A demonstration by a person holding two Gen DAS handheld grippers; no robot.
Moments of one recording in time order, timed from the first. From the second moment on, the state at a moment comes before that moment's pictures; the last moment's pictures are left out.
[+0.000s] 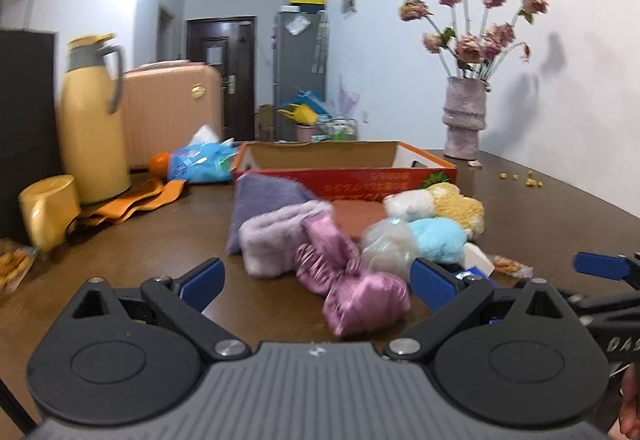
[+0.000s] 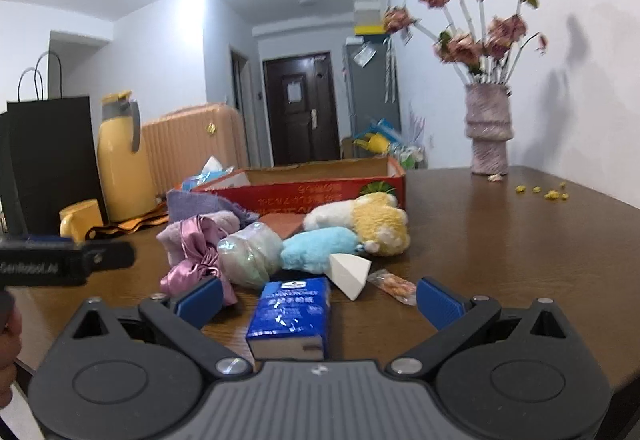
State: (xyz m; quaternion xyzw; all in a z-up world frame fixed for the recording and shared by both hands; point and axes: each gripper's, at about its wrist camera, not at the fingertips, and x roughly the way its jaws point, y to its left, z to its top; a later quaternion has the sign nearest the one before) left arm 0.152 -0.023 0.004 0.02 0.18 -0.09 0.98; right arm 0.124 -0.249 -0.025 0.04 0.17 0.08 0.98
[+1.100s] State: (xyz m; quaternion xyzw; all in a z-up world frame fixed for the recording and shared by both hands) left arm 0.234 0.020 -0.008 -0.06 0.29 -0.09 0.95; right arm 0.200 -0.168 -0.030 0.01 0.24 0.24 0.94
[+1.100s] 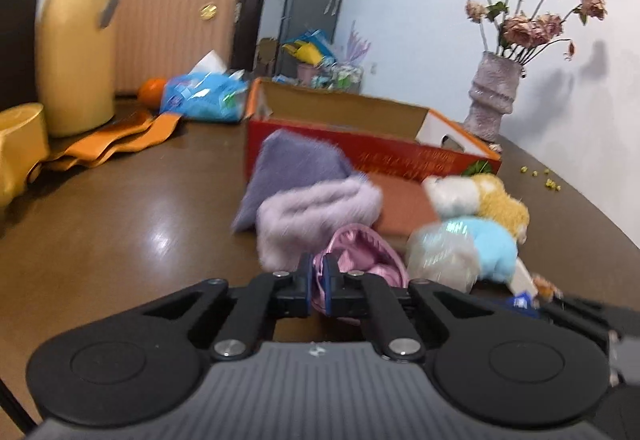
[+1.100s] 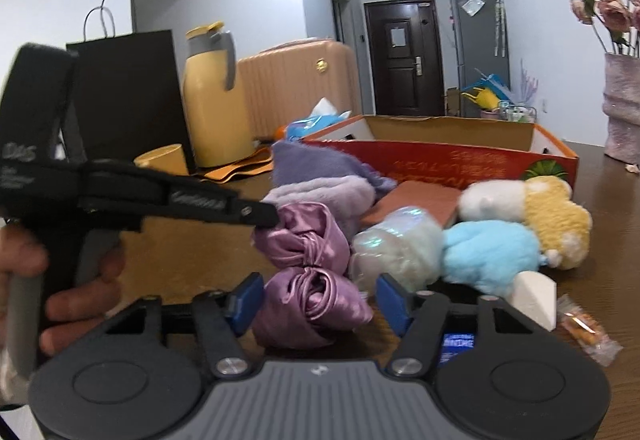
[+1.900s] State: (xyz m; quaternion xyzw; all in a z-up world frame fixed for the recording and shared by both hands) left arm 0.212 0.027 -0.019 -0.09 0.29 -0.13 0.94; right arm 0.222 -0.193 -0.042 0.15 0.29 0.23 0.92
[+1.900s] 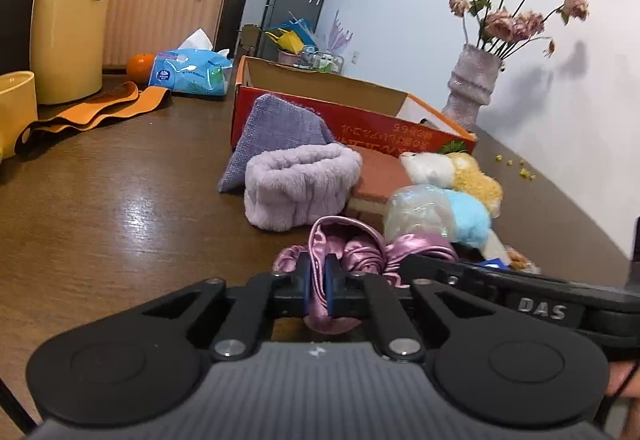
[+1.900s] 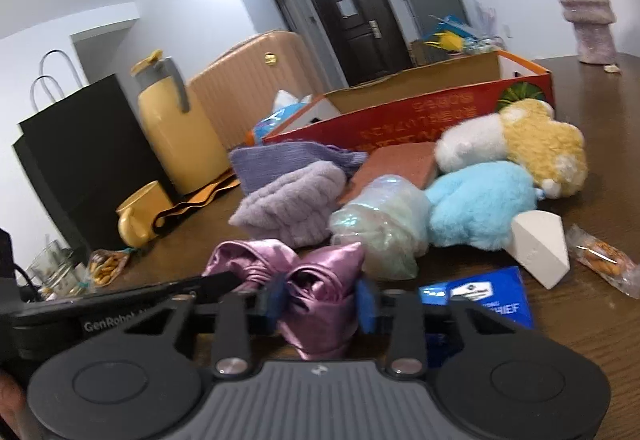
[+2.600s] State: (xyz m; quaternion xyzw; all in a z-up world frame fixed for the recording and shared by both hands) left arm 0.294 0.005 0.153 -0.08 0.20 -0.12 0.97; right arm 0.320 -0.235 0.131 0.13 0.19 0.33 0.91
